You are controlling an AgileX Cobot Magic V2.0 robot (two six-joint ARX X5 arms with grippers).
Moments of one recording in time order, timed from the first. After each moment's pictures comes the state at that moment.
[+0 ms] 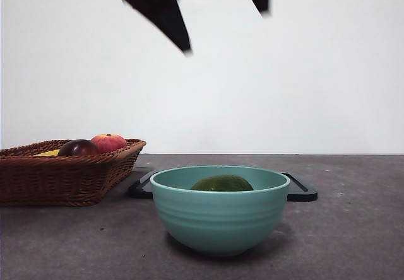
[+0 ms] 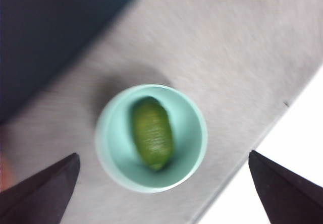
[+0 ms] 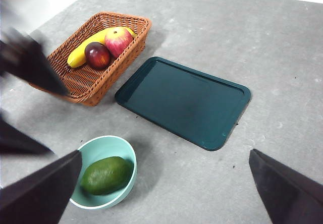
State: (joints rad) left arm -0.93 1.61 1.65 -1.13 0.05 -0.12; right arm 0.15 0.66 0.99 -0.86 -0.47 -0.03
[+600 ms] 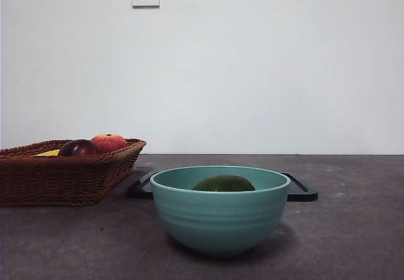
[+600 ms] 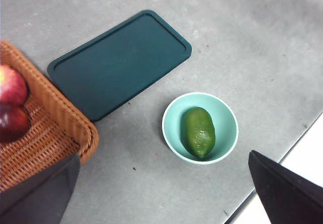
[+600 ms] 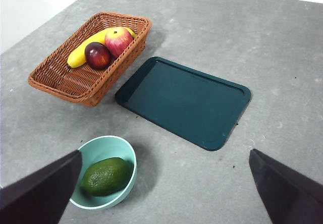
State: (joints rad) left arm -0.93 0.90 1.20 -0.97 -0.13 -0.13; right arm 0.15 0.66 0.99 -0.86 -0.47 -0.03
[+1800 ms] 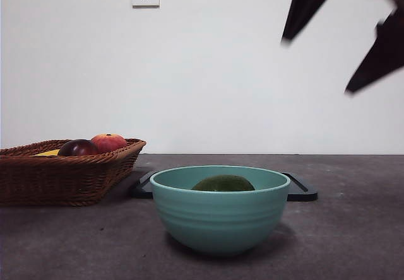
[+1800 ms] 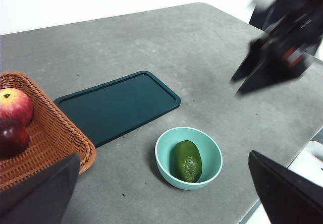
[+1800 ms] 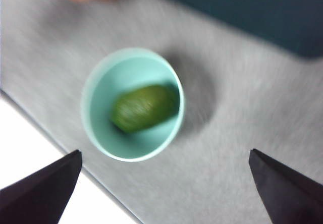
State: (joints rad) left arm -0.93 0.39 0.86 -0.80 -0.14 -0.19; right arm 0.51 1.18 0.99 -0.86 -0.36 0.19
